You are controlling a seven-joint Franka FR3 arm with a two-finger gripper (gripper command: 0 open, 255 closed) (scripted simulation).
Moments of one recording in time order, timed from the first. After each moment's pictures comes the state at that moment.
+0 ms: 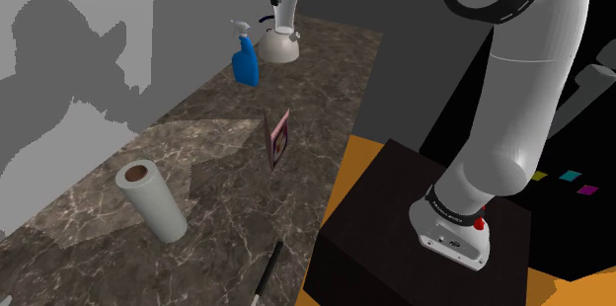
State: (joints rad) arm -0.06 0.34 0.17 -1.17 -0.33 1.55 0.00
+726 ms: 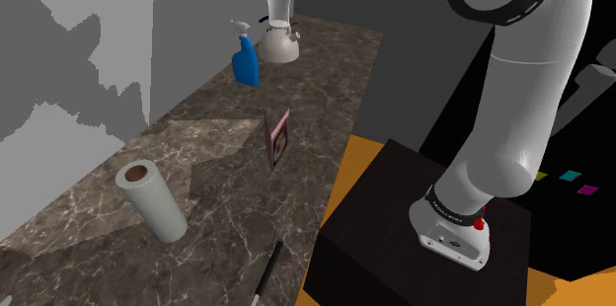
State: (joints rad) arm 0.01 0.33 0.19 -1.09 -0.34 1.43 0.05
